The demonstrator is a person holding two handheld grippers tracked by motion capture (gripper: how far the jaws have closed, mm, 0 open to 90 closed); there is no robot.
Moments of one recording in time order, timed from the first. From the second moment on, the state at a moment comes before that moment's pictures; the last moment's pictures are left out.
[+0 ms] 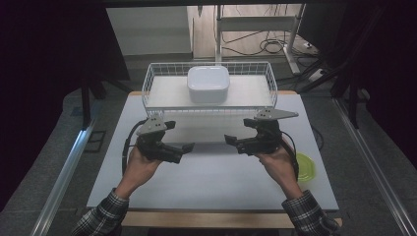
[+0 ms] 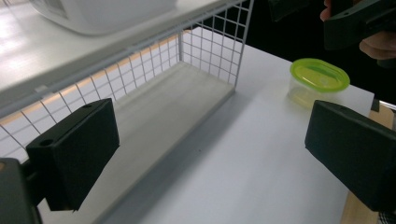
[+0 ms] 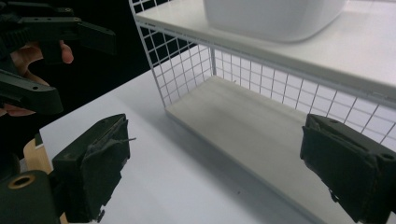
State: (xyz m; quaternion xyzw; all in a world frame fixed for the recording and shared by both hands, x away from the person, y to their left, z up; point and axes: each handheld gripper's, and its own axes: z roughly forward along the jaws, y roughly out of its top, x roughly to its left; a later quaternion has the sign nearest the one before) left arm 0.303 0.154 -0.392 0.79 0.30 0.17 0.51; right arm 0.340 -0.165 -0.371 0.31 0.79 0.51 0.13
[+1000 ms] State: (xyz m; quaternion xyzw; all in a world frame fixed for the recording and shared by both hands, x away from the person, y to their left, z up) left arm 0.263 0.170 -0.482 0.81 0.30 0.15 0.49; right arm 0.291 -0.194 -0.448 0.31 0.81 0.48 0.14
